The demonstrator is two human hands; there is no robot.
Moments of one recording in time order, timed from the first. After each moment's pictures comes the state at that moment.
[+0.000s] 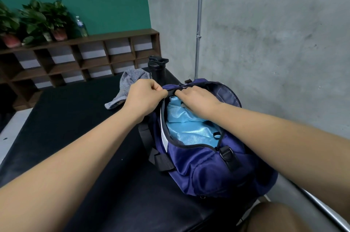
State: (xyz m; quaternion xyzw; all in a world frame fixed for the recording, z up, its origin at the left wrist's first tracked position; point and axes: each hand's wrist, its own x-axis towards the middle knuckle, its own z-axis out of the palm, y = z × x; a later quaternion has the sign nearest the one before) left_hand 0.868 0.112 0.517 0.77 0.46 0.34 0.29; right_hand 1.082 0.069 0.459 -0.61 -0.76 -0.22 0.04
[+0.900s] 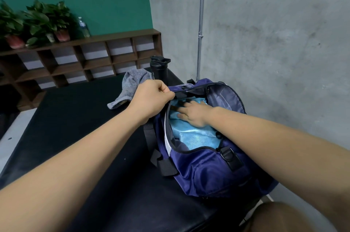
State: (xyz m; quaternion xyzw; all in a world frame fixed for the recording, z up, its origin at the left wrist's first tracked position) left_hand 0.869 0.102 0.519 0.80 0.42 0.31 0.28; right_hand 1.074 0.075 0.432 -0.71 -0.70 0.06 -0.08
